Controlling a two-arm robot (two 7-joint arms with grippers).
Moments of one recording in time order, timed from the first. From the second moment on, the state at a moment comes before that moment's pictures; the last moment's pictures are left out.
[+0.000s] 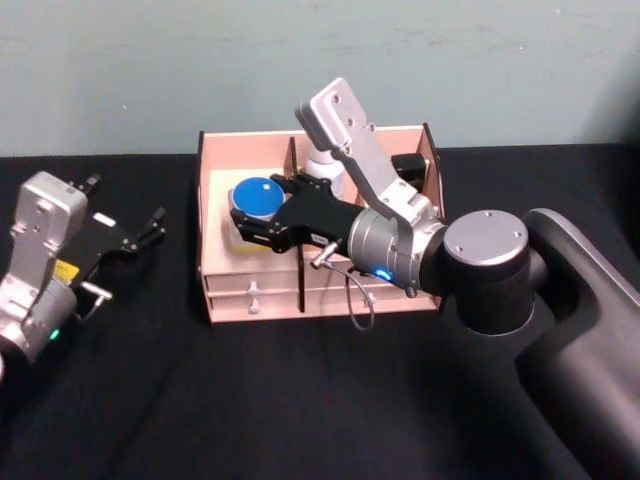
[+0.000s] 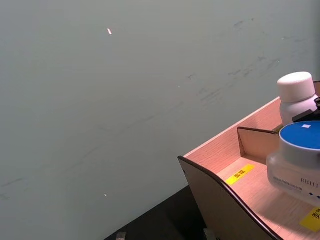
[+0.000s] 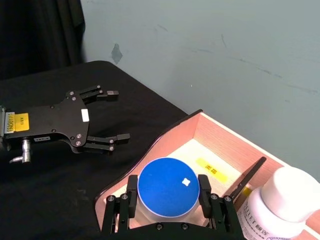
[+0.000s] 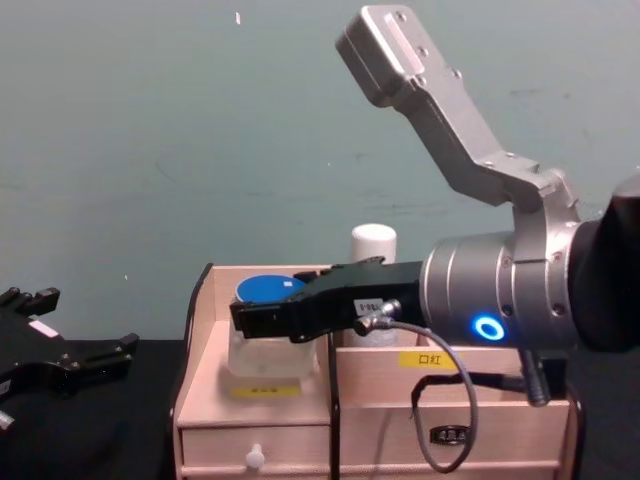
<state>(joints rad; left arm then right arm) -0.20 0.60 0.45 -1.41 -0.25 -0.12 0.03 0.40 0.17 -0.53 -1.50 0.12 0.44 0.36</state>
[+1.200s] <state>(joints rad) -0.20 0.60 0.45 -1.41 -0.25 -0.12 0.03 0.43 0.14 -0.53 -1.43 0.10 0.43 0.37</state>
